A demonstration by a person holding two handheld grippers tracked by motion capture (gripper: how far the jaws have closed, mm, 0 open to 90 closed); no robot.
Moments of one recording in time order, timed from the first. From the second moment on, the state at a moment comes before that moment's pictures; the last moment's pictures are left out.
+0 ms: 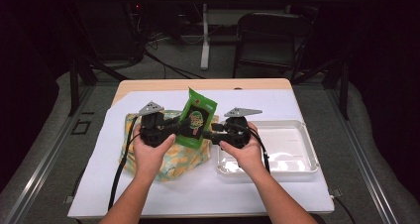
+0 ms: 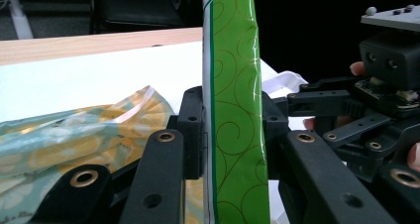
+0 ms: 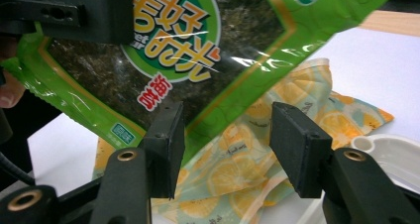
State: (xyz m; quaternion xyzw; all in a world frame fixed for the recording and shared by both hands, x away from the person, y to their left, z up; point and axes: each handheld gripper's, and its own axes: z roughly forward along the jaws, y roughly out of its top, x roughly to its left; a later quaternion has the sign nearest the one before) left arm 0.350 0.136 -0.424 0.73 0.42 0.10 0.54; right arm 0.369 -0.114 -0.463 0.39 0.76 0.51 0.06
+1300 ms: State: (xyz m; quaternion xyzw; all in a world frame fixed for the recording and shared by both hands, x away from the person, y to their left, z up) left arm 0.354 0.121 -0.439 0.74 0.41 0.07 0.53; right arm 0.375 -0.132 -0.466 0.45 0.71 0.54 0.03
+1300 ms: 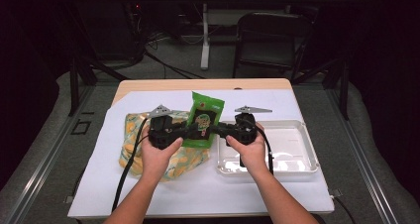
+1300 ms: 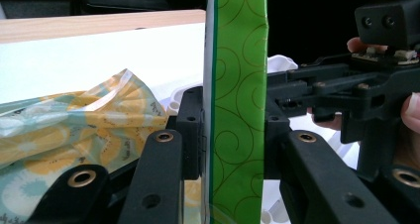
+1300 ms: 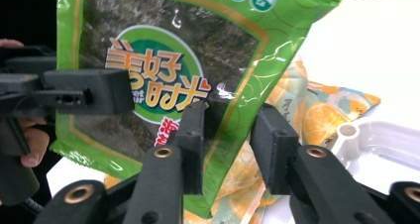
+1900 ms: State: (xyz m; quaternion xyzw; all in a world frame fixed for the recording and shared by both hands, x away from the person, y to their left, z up) left arm 0.358 0.109 -0.448 0.75 0.41 0.06 0.52; right arm 0.378 -0.149 -0.466 0.49 0.67 0.56 0.03
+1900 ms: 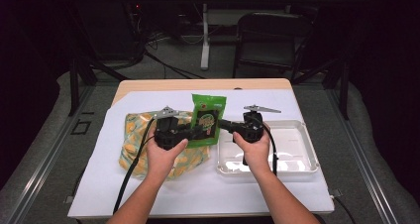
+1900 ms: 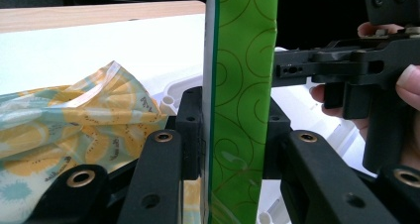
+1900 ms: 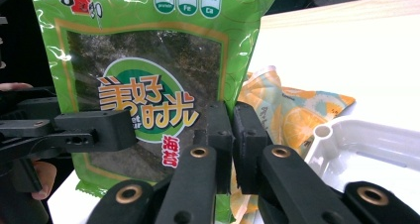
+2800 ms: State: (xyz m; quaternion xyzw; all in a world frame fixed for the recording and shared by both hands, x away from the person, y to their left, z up) left arm 0.360 0.105 -0.452 0.75 0.41 0.08 0.51; right arm 0.375 -0.154 -0.460 0.47 0.68 0.56 0.05
